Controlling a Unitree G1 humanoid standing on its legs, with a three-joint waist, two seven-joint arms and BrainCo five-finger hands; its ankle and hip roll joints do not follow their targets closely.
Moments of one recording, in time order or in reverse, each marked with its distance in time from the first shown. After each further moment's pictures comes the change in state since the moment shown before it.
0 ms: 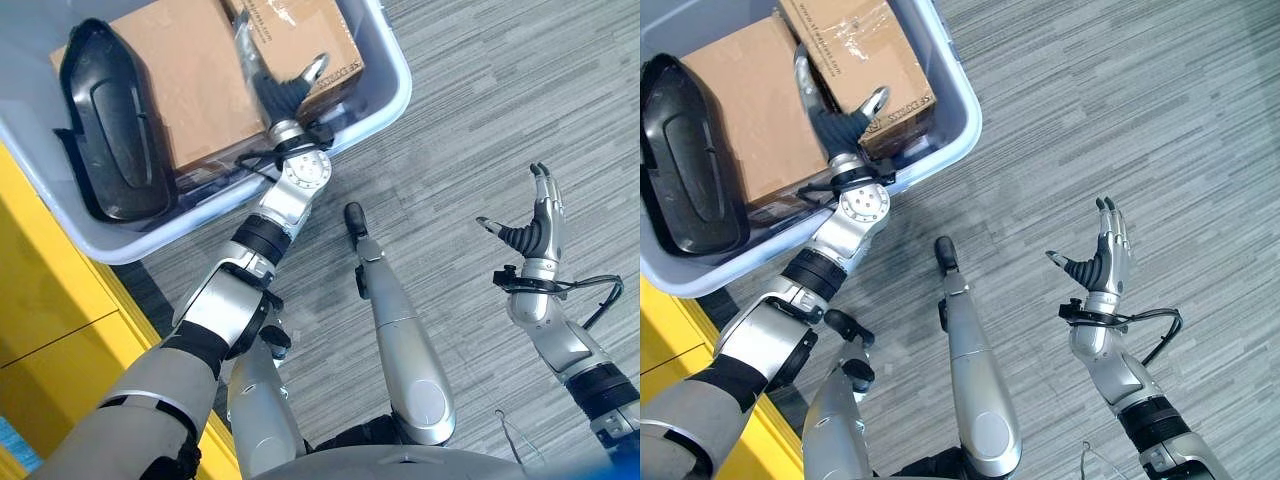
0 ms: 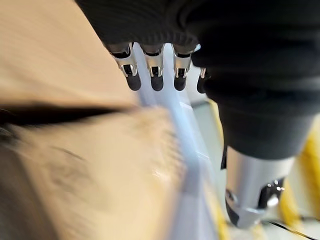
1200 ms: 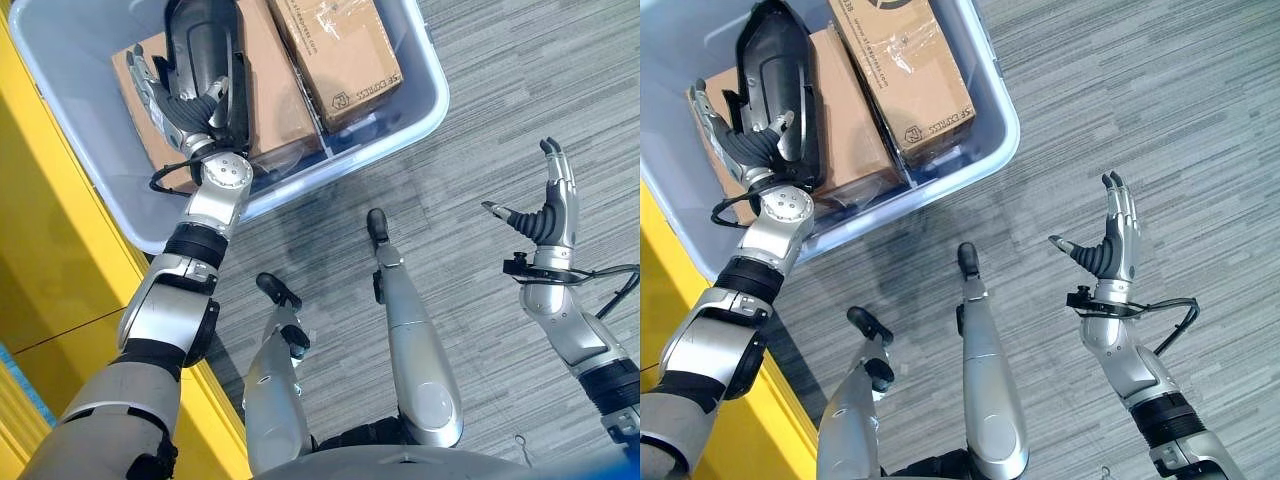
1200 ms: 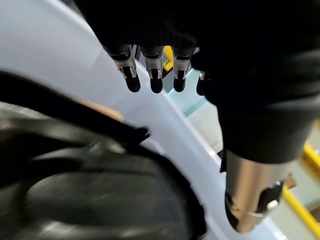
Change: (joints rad) left arm 0.063 0.210 0.091 -0.037 0.010 0.157 -0.112; right arm -0.003 -0.038 -0.073 -0.065 -0.037 -0.094 0.051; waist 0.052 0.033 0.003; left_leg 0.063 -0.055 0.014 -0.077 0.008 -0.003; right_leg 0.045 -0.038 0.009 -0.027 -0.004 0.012
